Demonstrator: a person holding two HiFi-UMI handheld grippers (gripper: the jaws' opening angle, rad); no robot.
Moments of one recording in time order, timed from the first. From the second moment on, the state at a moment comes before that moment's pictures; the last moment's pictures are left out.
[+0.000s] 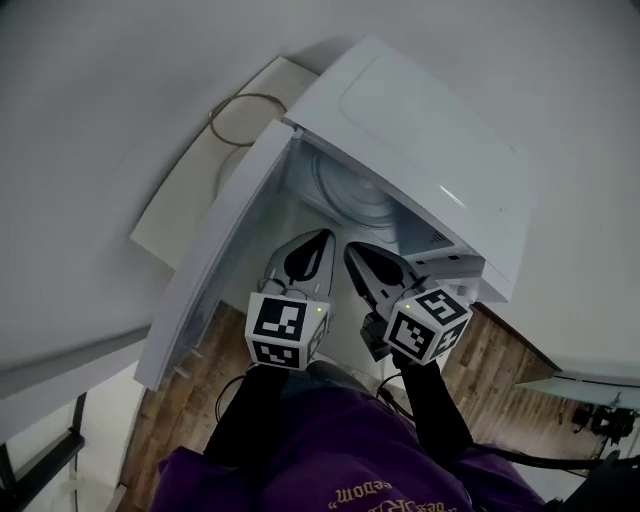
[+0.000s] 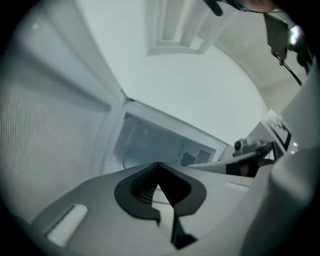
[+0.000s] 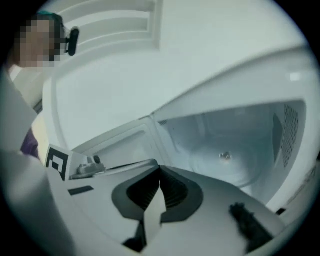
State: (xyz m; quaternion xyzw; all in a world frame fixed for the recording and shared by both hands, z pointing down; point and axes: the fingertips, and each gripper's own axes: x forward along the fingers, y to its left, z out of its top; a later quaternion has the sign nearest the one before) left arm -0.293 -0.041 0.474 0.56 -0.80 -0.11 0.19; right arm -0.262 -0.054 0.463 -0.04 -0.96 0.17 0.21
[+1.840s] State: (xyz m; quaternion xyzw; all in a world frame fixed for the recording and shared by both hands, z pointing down) left arm -0.237 -0.015 0.268 0.58 -0.81 -0.05 -0.09; right arm -0.217 -0.034 0.253 0.03 -0.99 -0.12 -0.08
